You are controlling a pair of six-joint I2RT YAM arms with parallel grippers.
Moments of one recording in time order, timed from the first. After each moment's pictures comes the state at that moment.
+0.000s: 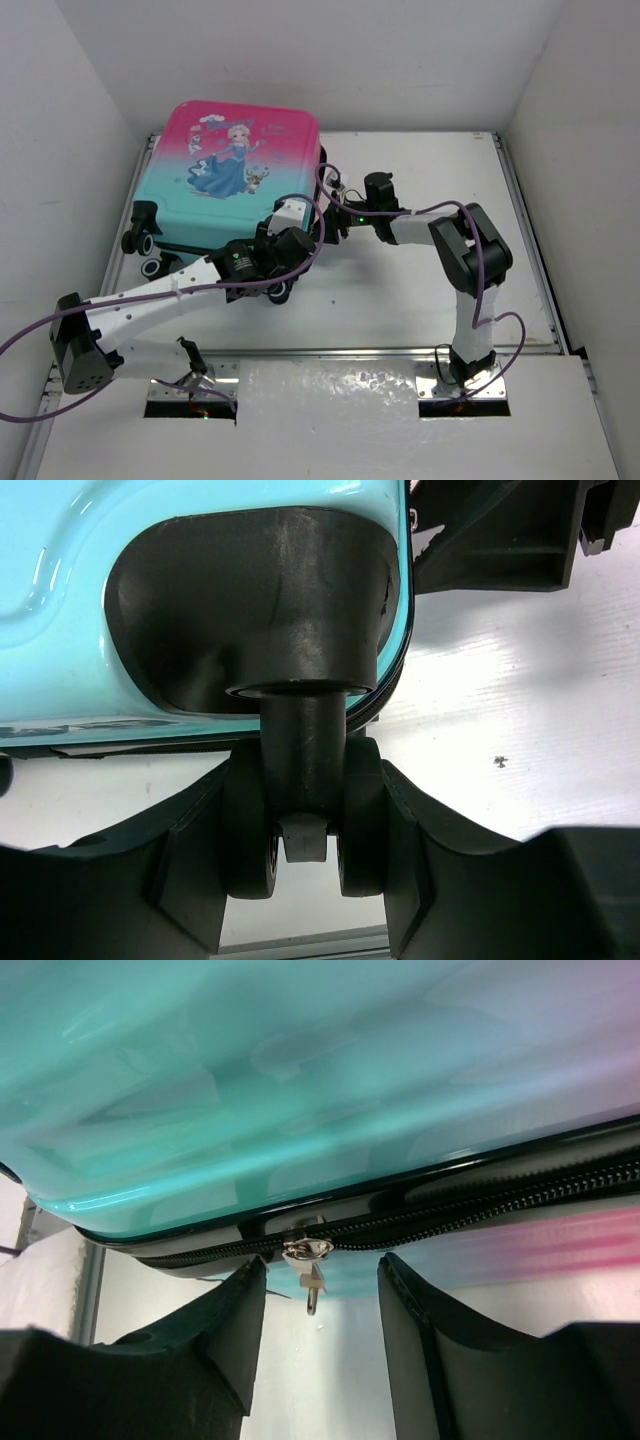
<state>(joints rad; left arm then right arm) -0.99 1.22 1.05 -0.76 -0.69 -0.54 0.45 2.00 1.04 0.54 -1.00 0.07</state>
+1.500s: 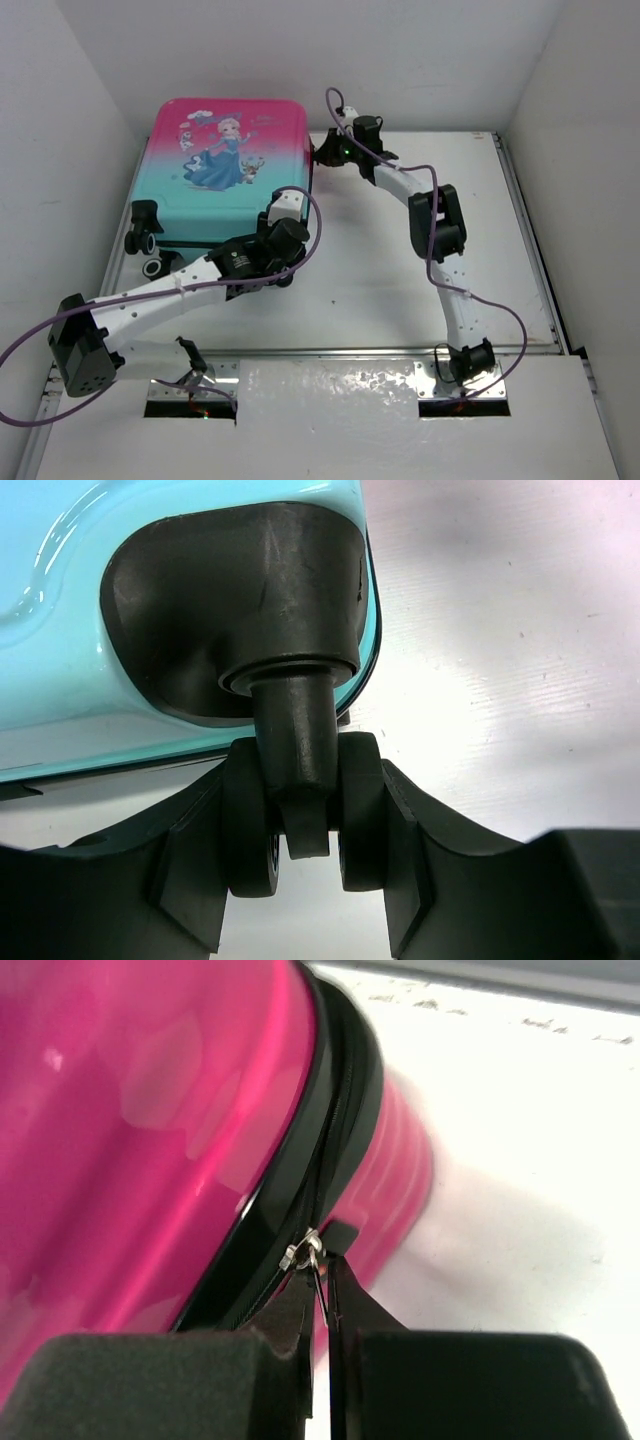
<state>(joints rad) -0.94 1.22 0.97 -0.50 -0.65 -0.45 0.33 2.54 2.03 0.12 -0.49 0.35</state>
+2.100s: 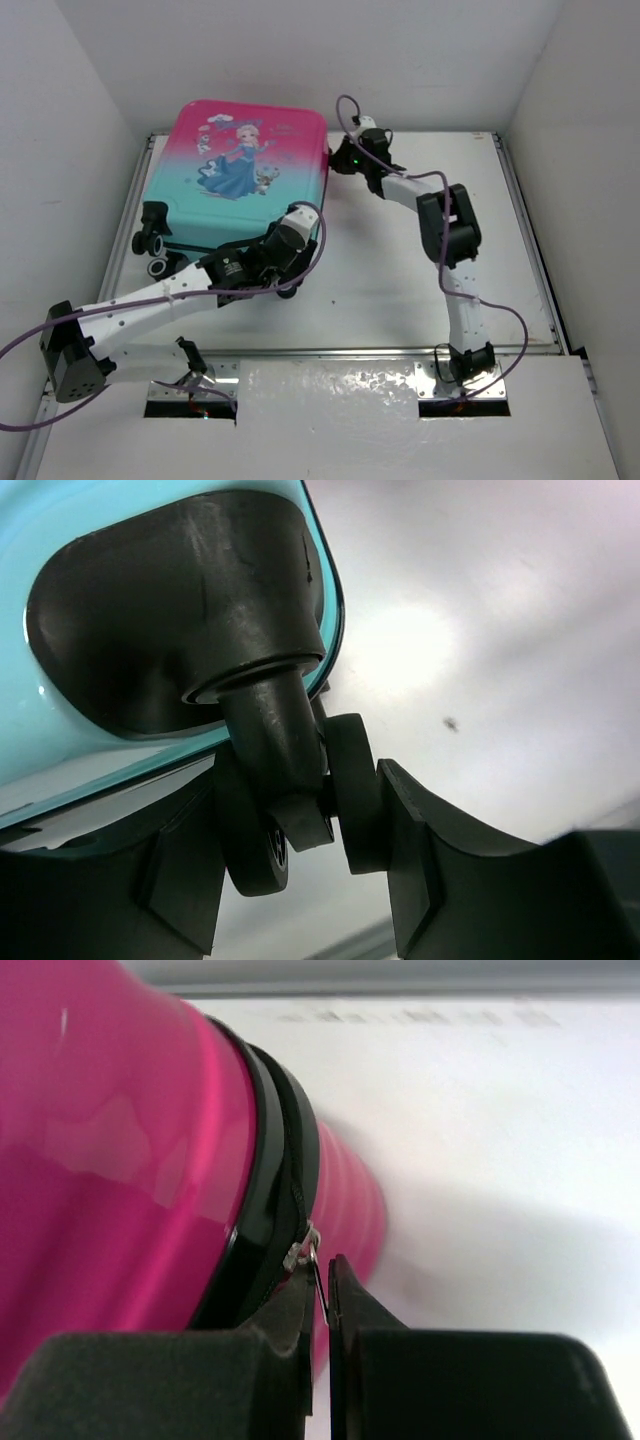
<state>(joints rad) -0.95 1.18 0.96 -0.55 -0.43 -0.30 0.34 2.45 1.83 0.26 -0.28 0.40</state>
